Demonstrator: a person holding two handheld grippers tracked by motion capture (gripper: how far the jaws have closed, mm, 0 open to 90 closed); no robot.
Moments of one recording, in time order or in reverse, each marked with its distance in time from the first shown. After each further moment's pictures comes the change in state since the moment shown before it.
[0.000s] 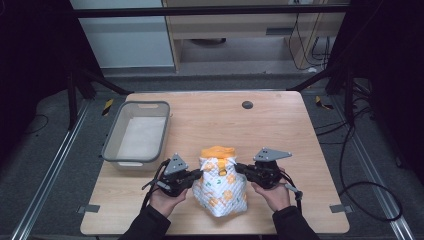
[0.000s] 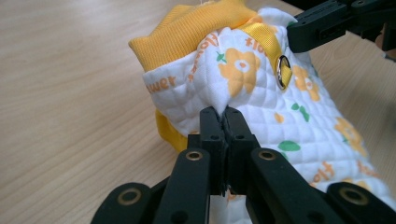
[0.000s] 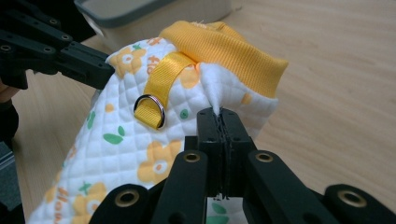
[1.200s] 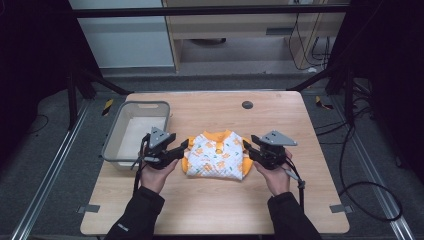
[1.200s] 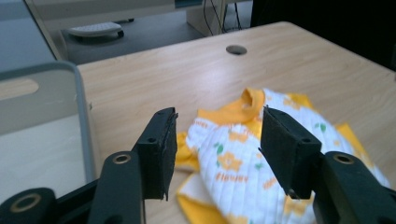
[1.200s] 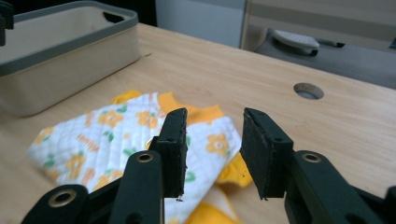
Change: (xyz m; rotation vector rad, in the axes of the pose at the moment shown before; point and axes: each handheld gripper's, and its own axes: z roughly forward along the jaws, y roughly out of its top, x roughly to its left) left arm 0.056 0.034 -0.014 -0.131 0.297 -0.082; right arm -0.030 0.027 0.001 -0.134 -0.327 -0.034
